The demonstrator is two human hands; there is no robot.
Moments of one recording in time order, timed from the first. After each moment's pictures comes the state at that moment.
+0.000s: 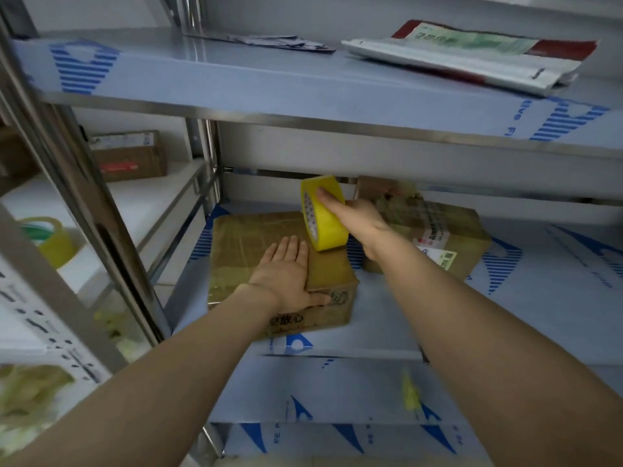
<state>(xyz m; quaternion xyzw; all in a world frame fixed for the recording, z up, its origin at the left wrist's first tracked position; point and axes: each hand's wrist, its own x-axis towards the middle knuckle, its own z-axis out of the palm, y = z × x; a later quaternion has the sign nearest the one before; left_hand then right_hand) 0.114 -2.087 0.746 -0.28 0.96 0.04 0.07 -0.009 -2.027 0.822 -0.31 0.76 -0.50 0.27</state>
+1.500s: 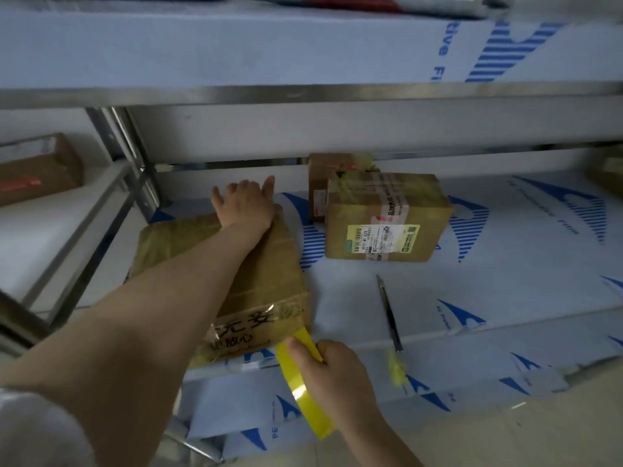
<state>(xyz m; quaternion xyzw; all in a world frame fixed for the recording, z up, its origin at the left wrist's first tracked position) -0.009 -2.157 0.754 -0.44 0.89 -0.01 -0.10 0.058 -1.905 0.705 -0.23 0.86 -0.37 0.28</state>
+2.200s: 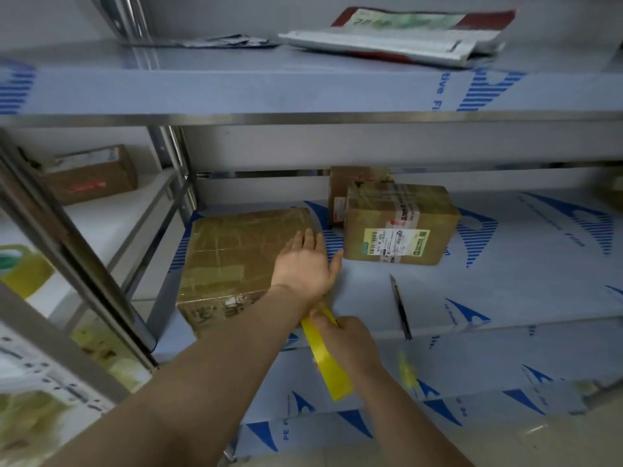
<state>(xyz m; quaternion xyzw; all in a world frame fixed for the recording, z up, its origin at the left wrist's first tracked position) 0.061 -2.042 0.738 -0.29 0.95 0.01 -0.07 0.059 -1.915 0.703 -0.19 0.83 -0.43 0.31</state>
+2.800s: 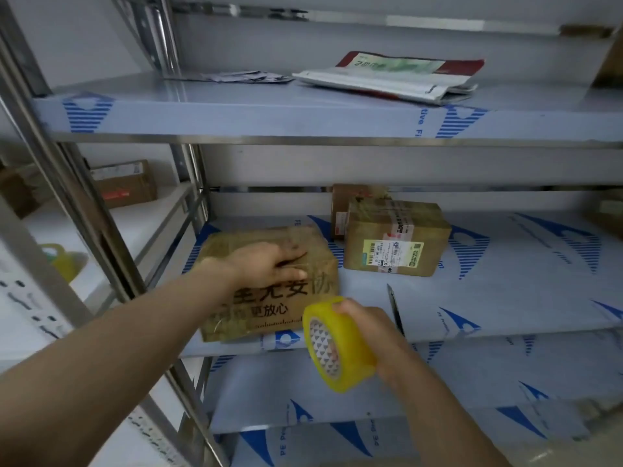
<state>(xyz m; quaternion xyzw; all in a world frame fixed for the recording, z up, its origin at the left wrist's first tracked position) 0.134 -2.089 0.798 -0.17 0.98 0.13 0.06 0.054 -1.879 0.757 -0.14 0.74 -0.51 0.42</state>
